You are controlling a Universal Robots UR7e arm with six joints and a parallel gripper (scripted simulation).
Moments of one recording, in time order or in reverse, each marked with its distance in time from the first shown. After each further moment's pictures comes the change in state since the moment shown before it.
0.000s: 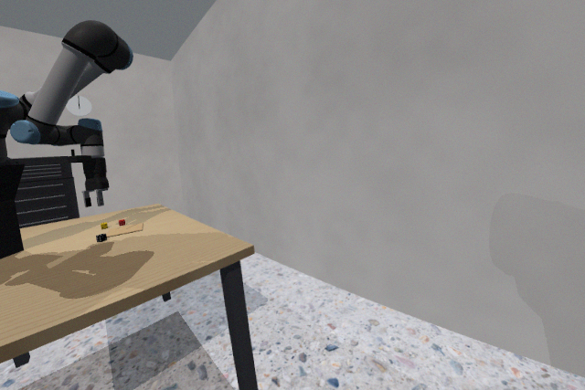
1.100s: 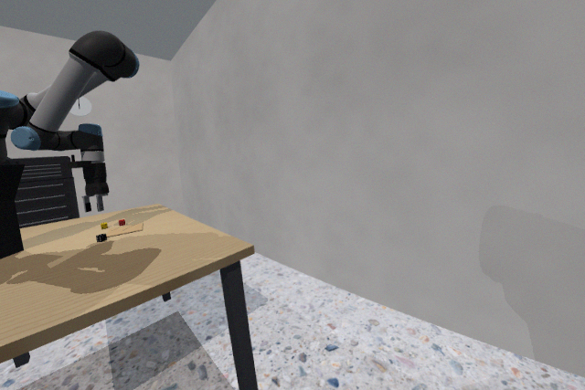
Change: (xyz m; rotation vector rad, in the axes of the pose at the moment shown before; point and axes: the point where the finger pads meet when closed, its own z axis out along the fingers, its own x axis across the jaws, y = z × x) arm 0.004 0.000 0.020 0.002 0.005 0.000
